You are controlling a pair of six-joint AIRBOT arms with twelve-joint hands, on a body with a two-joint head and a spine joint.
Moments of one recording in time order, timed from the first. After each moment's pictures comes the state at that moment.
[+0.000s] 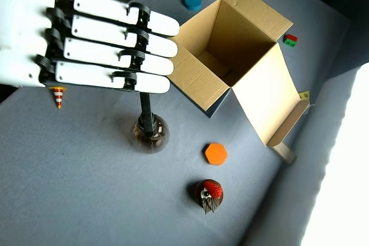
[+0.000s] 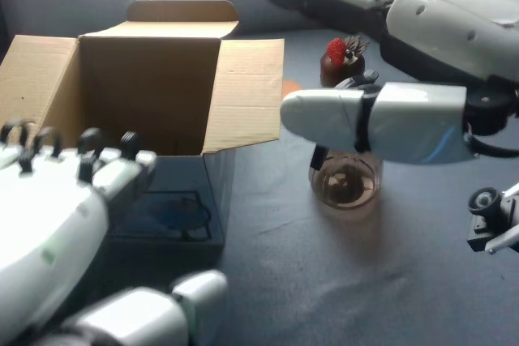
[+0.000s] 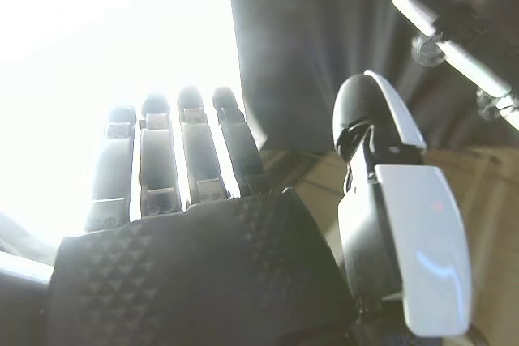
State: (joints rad) left arm -0.23 -0.62 -0.04 -2.23 -1.53 2.88; right arm -0.27 -0.80 0.63 0.37 0.46 -1.14
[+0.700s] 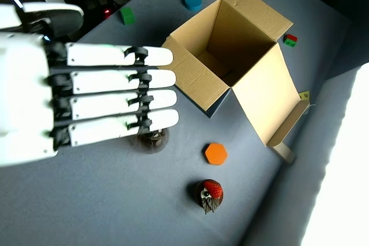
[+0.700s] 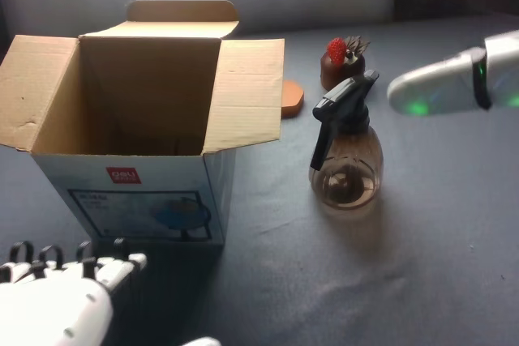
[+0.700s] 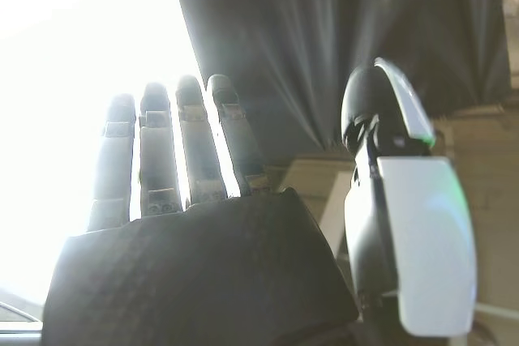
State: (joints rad) left arm 0.19 -0.66 0.00 -2.11 -1.41 2.50; right arm -0.14 -0.80 1.00 -1.02 0.42 0.32
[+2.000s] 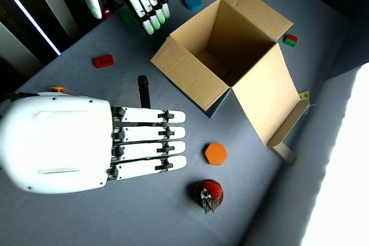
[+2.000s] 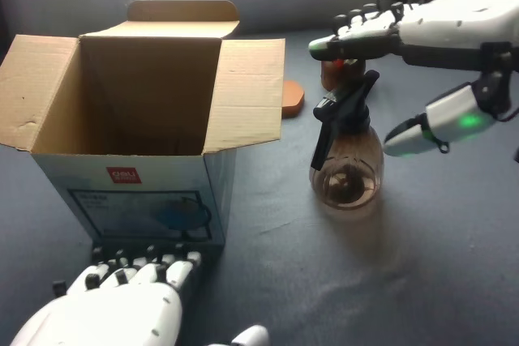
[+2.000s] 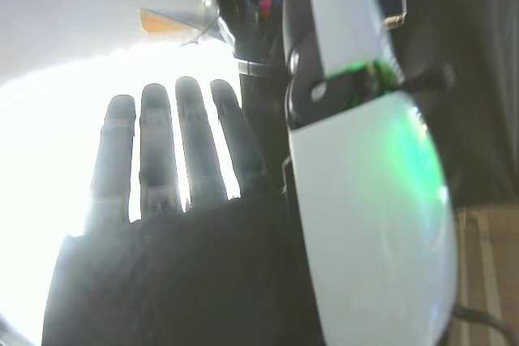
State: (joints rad) left arm 0.72 -0.98 0.17 -1.56 -1.41 2.01; right arm -0.18 -0.97 1.08 -1.51 0.15 0.74
